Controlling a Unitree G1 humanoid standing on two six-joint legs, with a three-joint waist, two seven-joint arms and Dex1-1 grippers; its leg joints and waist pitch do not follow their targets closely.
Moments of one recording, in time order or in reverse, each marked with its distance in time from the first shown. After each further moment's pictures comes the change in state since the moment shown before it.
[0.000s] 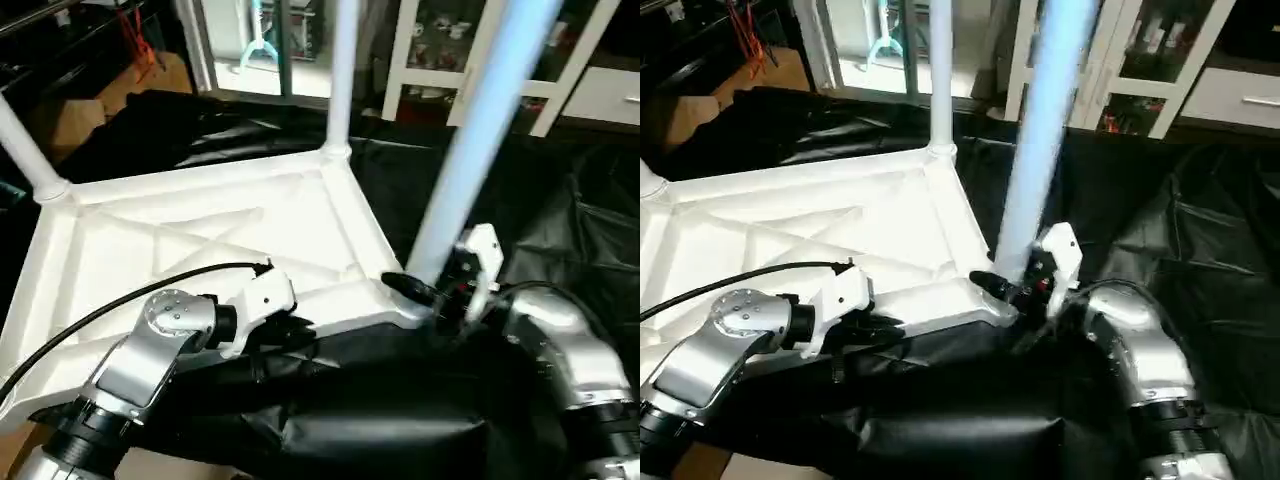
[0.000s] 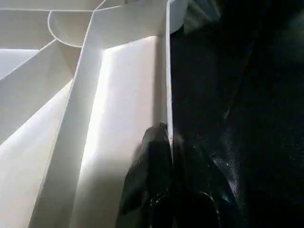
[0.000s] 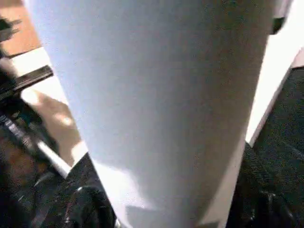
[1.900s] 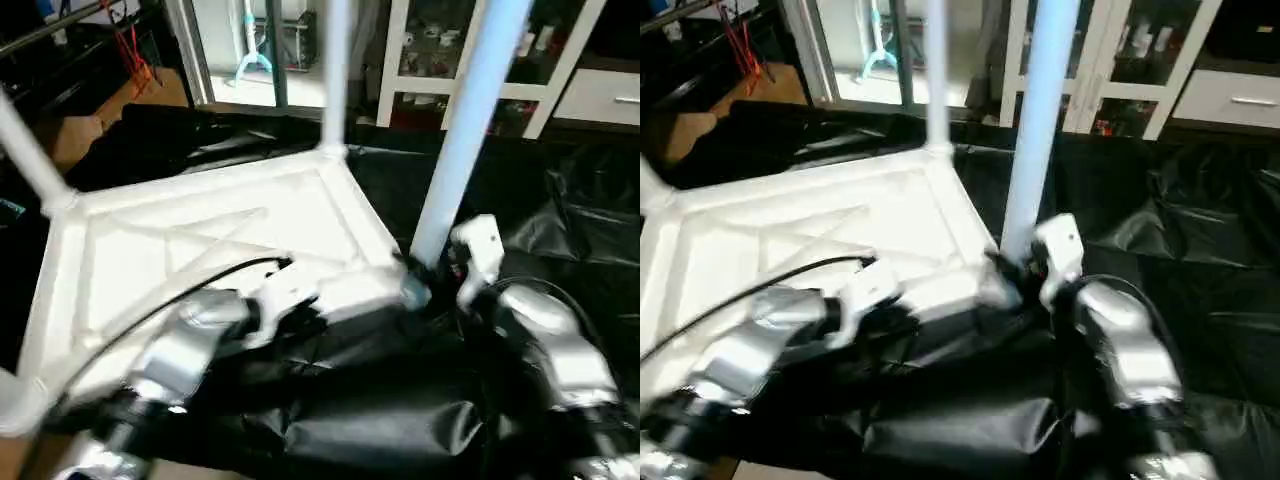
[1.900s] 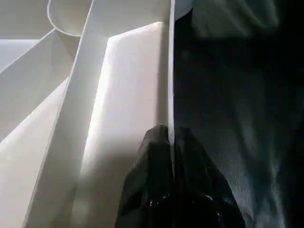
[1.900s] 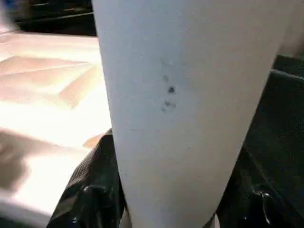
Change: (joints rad) left arm -0.081 -0.195 -0.020 0.080 0.138 0.135 0.167; right arm -0.029 0.069 -0.021 0.029 -0.122 -0.044 -0.358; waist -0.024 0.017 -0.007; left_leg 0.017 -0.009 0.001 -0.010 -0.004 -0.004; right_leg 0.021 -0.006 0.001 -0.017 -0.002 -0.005
